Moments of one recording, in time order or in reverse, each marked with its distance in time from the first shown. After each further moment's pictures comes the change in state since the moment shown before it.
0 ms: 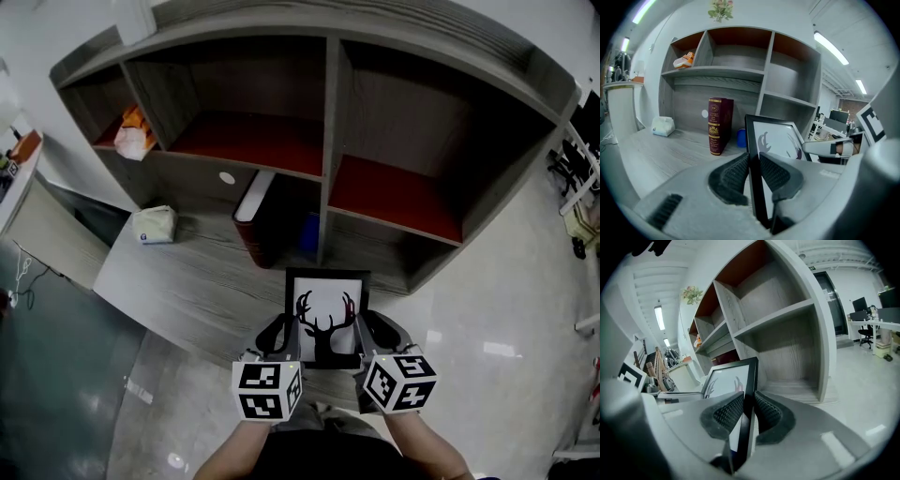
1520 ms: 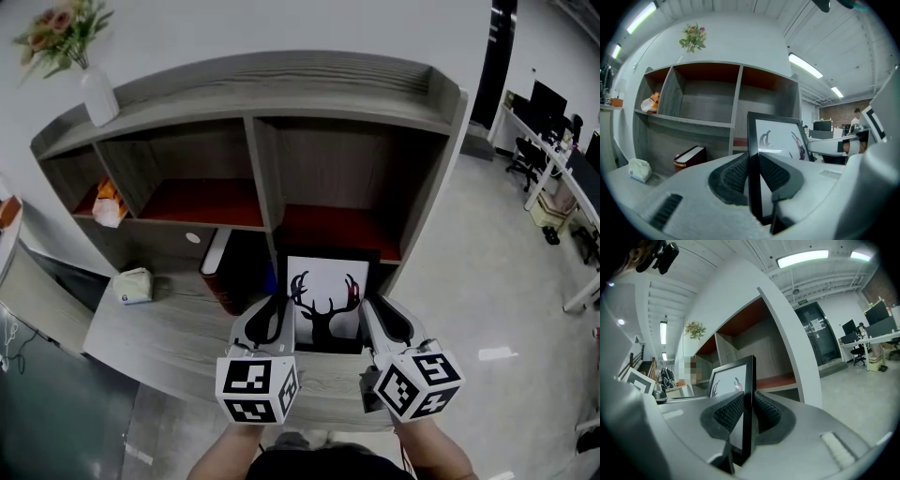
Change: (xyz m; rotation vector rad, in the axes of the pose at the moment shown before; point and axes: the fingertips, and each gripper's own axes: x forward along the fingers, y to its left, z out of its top) left arm -0.016 -0.083 0.147 0.163 -0.290 -0.169; right arm -0.091 -0.007 0.142 -0.029 -0.368 -0.056
